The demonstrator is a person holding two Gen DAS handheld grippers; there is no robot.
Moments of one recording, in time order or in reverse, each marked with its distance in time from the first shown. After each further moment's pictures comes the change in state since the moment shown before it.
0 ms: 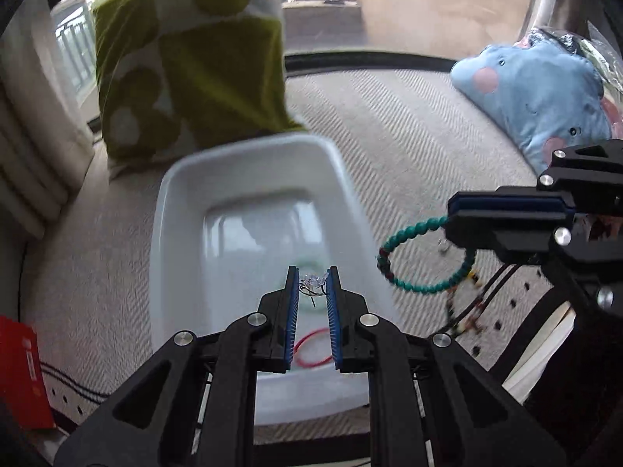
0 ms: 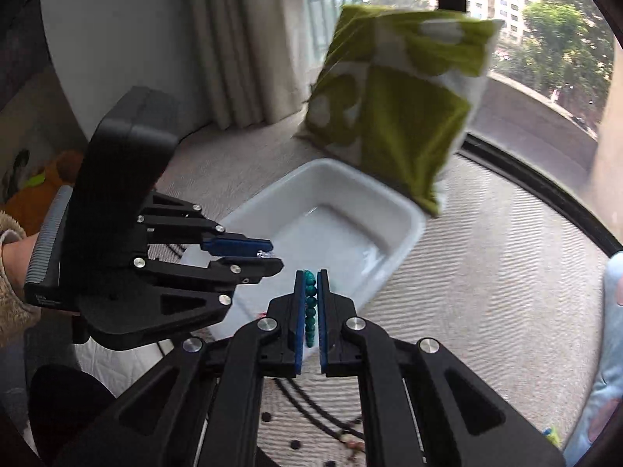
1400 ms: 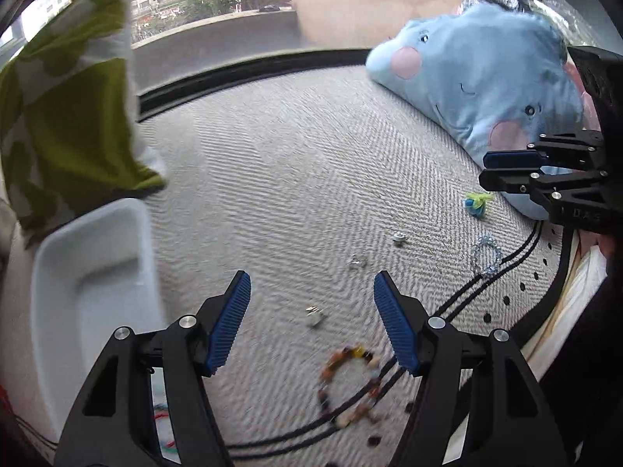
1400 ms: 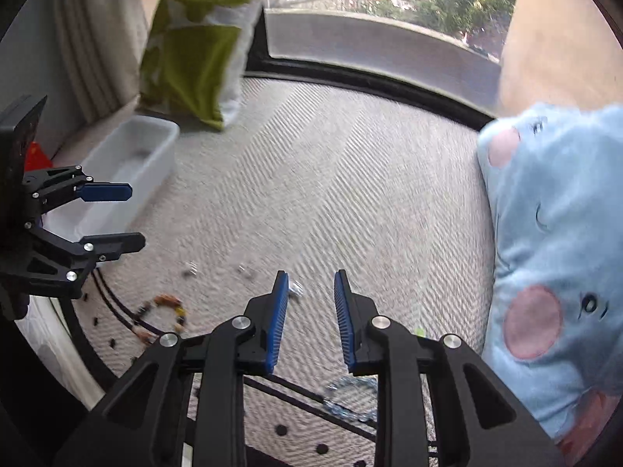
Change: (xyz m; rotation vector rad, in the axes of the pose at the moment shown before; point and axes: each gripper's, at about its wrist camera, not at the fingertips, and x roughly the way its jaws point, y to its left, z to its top) left arm 0.074 -0.163 0.058 0.140 -0.044 -0.138; right arm -0.089 -0.222 -0.142 0.254 0.106 -0.301
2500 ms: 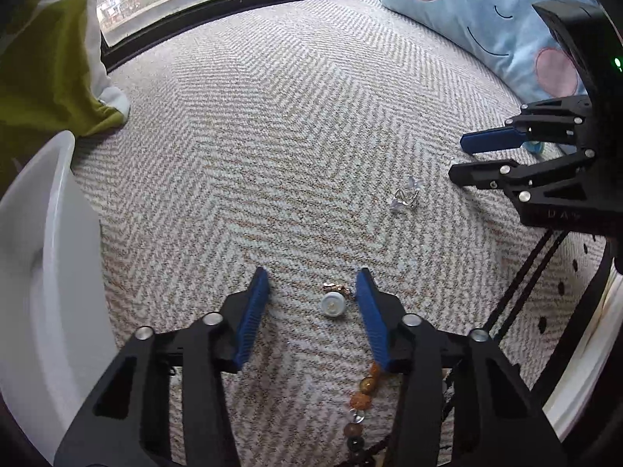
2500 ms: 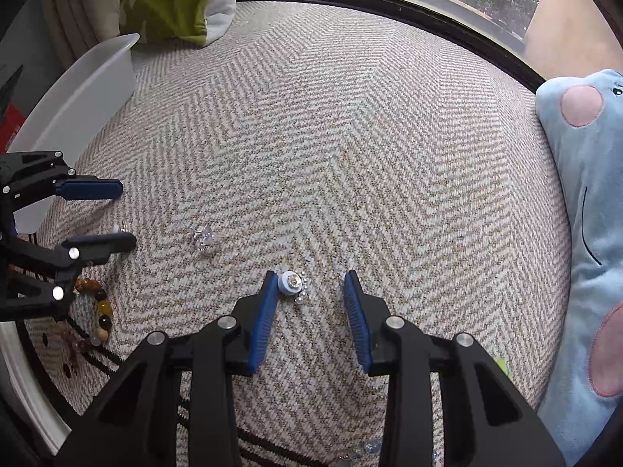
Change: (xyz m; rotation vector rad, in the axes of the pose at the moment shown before) left arm 0.091 0.012 -0.028 0.039 0.138 0.029; right arm 0.134 0.021 -0.009 -0.062 0.154 -0.010
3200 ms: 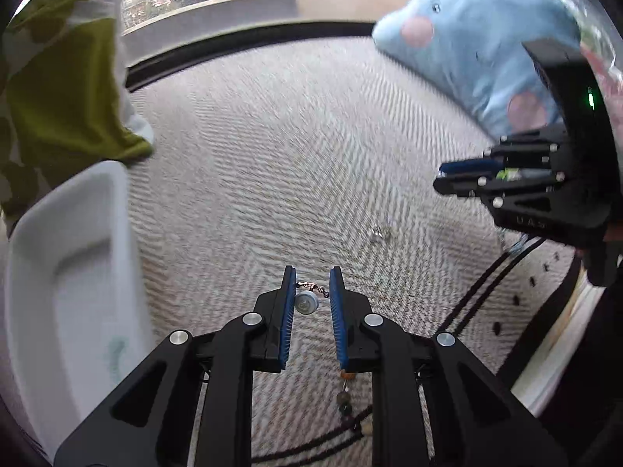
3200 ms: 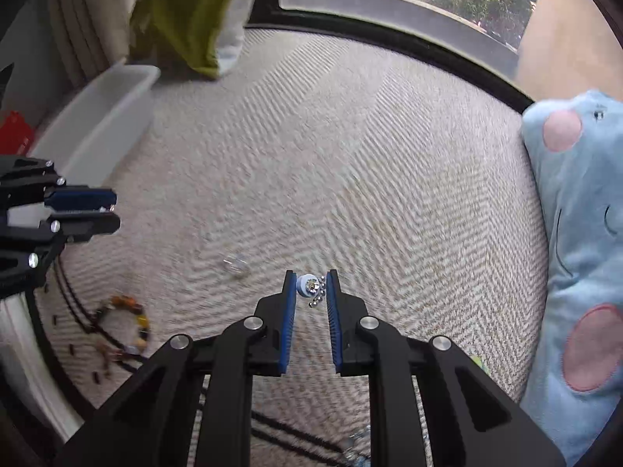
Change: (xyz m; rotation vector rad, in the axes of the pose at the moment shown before) left arm -0.074 0.022 -0.001 -0.052 -0.093 -0.051; right arm -0.047 0.011 0.011 -0.004 -0.066 -0.002
